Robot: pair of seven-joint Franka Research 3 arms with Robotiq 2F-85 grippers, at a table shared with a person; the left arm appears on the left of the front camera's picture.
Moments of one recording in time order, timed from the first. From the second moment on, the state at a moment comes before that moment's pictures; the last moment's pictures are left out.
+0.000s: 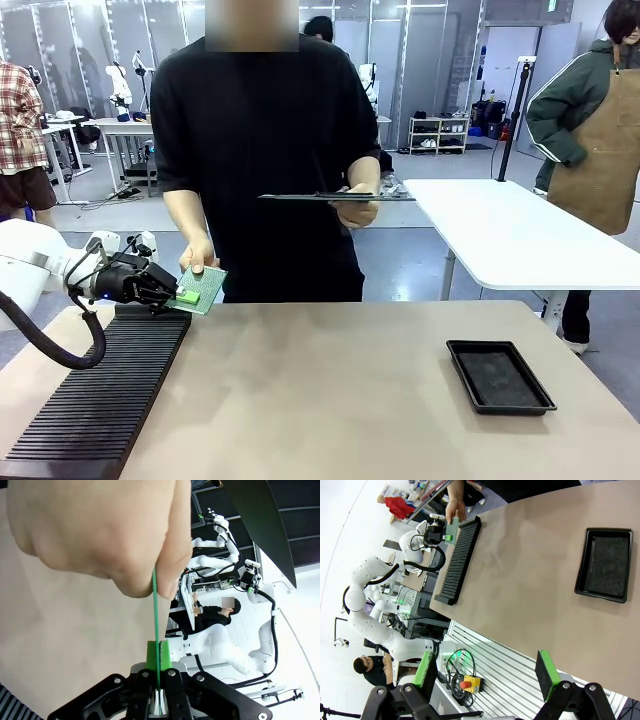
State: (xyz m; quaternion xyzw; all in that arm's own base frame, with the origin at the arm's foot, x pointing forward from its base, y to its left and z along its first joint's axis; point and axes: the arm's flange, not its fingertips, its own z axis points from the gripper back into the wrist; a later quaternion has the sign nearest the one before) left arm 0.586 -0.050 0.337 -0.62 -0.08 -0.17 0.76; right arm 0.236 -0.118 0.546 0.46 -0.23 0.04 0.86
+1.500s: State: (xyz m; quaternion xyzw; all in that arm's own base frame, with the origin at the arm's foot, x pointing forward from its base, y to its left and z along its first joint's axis) left arm 0.585 -0.046 0.336 -0.62 -0.08 -0.17 0.76; right arm 0.236 -0.118 0.546 0.46 -0.23 0.04 0.86
